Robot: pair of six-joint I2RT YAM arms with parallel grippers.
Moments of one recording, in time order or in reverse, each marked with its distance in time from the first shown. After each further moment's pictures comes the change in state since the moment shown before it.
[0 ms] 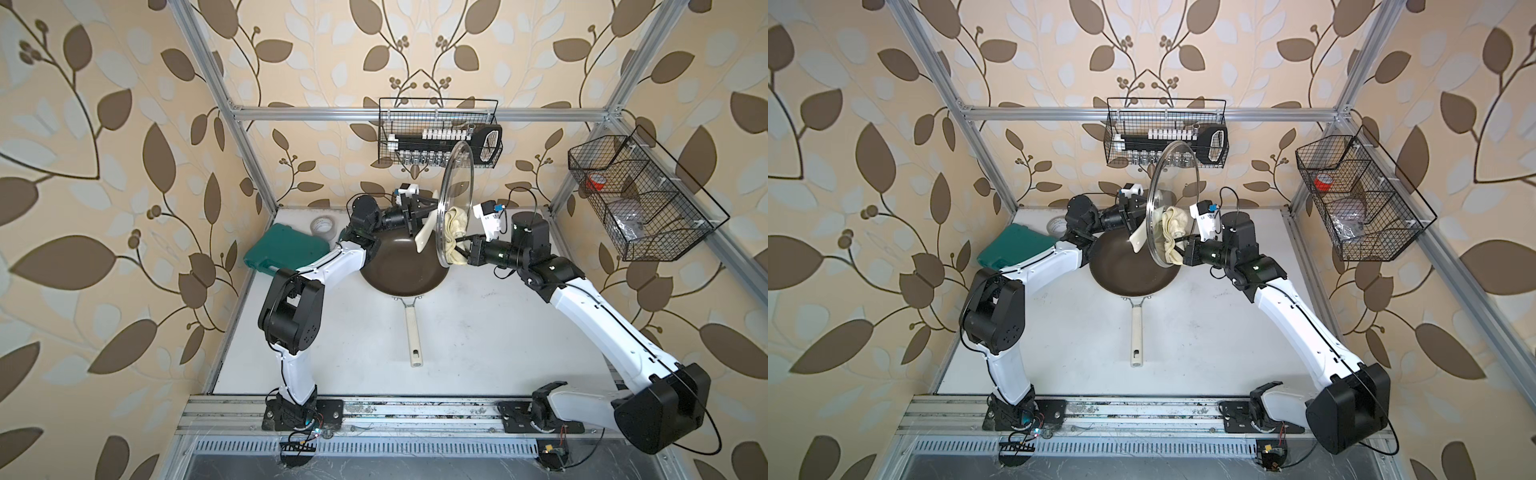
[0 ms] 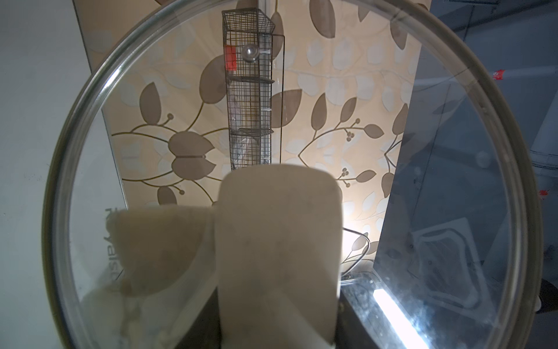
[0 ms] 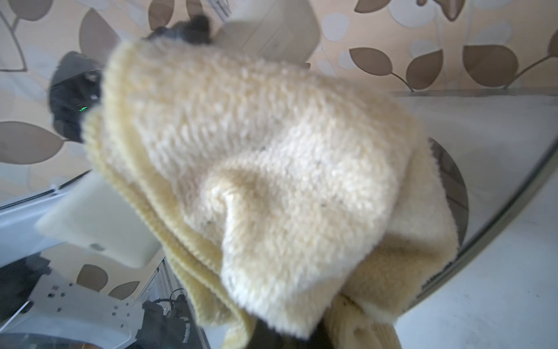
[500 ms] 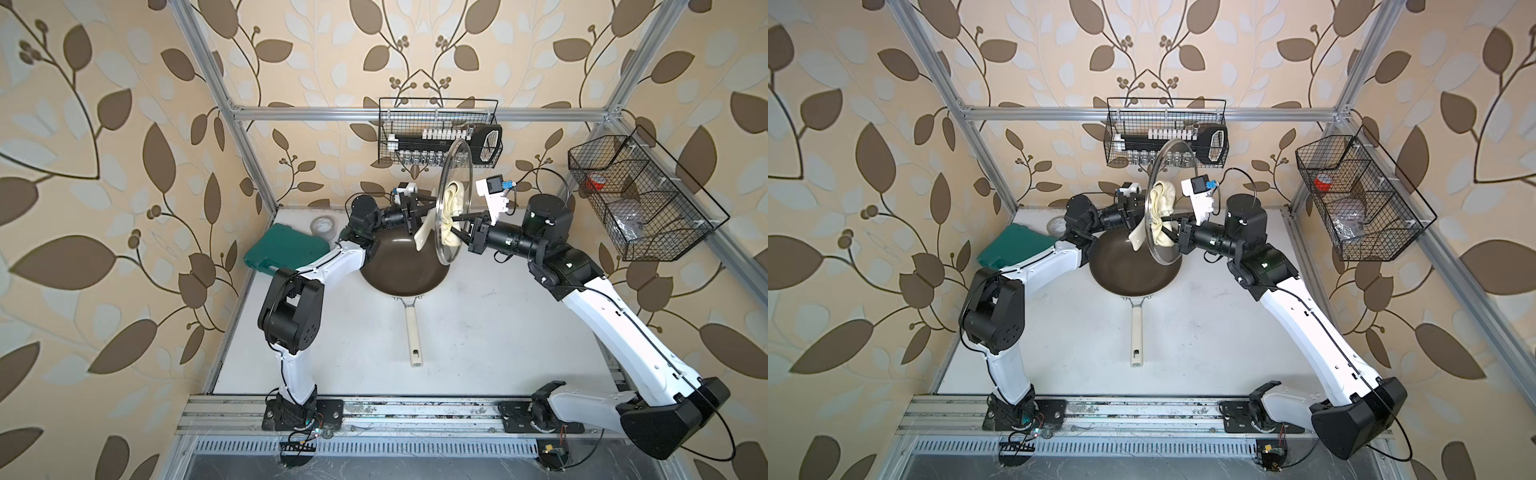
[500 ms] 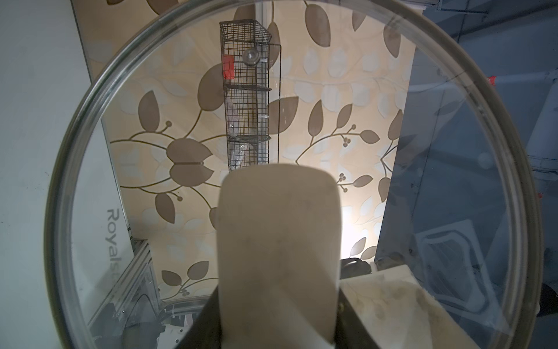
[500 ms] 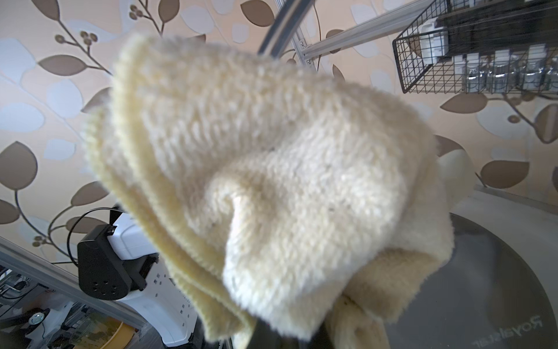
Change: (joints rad) left arm 0.004 0.000 0.000 0.002 -0.018 0.000; right arm 0.069 -0.015 0.170 0.066 -0.050 0.012
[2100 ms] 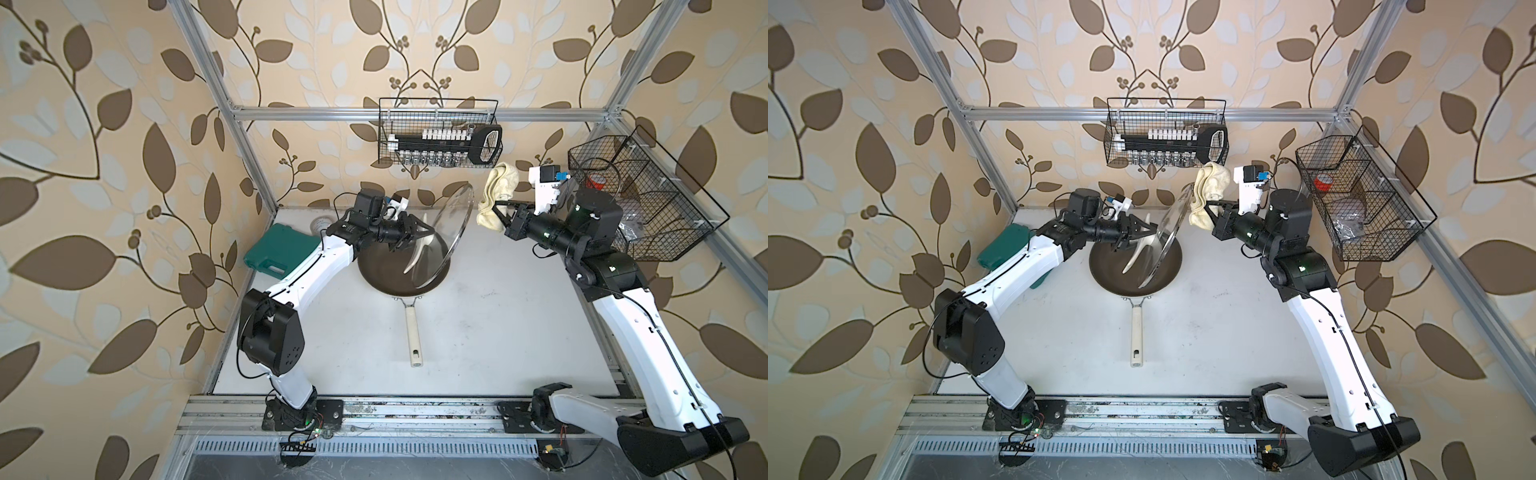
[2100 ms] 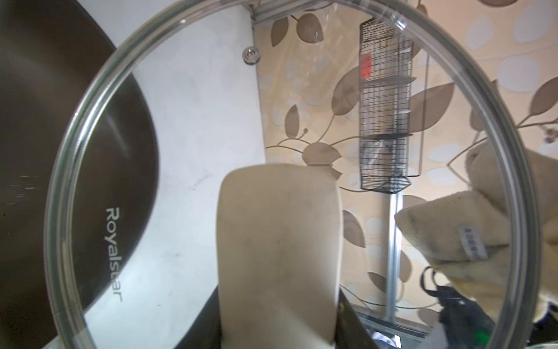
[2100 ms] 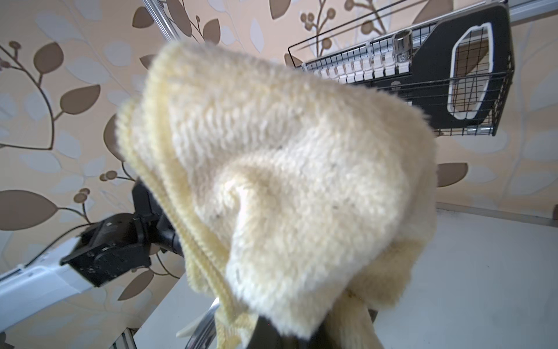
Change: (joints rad) left arm -0.024 -0.204 0.149 -1.308 -0.267 1.046; right arm -0.229 -0.082 0.095 -0.225 0.176 -0.090
